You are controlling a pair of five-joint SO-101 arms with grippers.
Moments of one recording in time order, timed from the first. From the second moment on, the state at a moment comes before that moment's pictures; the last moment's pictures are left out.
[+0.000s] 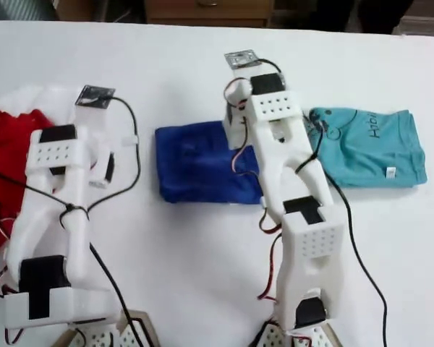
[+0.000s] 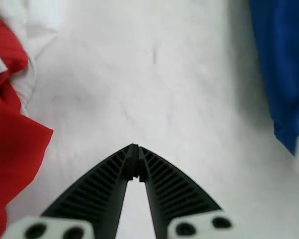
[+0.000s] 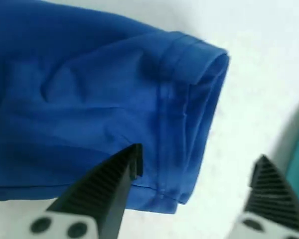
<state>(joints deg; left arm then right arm) -16.1 -4.9 24.1 69.9 -12.9 -17.5 32.3 -31.1 90.9 2.9</state>
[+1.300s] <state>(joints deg) -20.2 -4.9 24.2 68.7 -12.9 -23.5 54.4 -43.9 96.1 5.3</state>
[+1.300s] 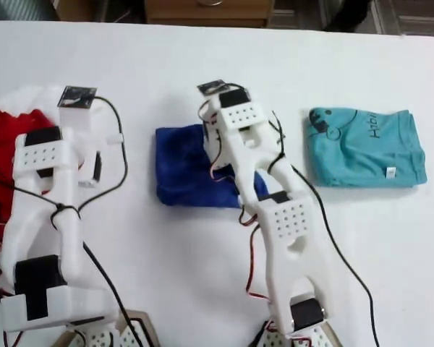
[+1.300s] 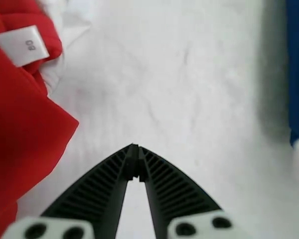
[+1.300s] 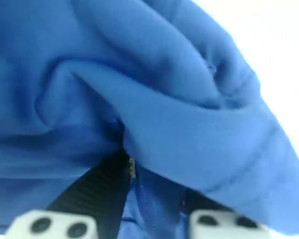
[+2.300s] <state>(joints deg) -23.6 -4.9 24.2 65.5 -12.9 -25.5 62.5 -56.6 100.1 14.4</state>
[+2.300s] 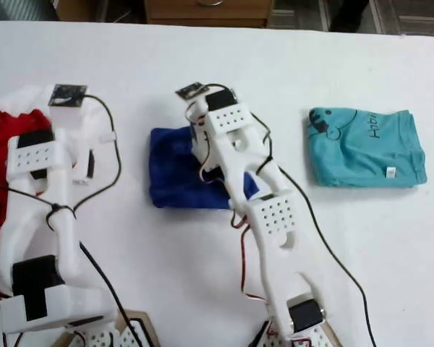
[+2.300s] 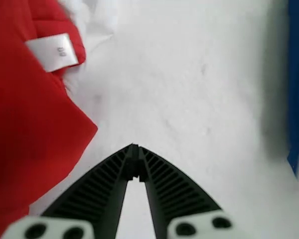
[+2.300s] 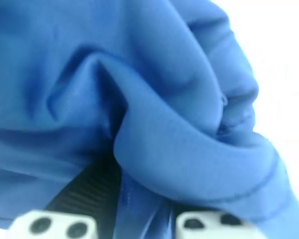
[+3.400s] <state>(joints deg) -24.6 -4.9 24.2 63.7 -12.9 9.8 19.2 -36.3 100.0 45.7</state>
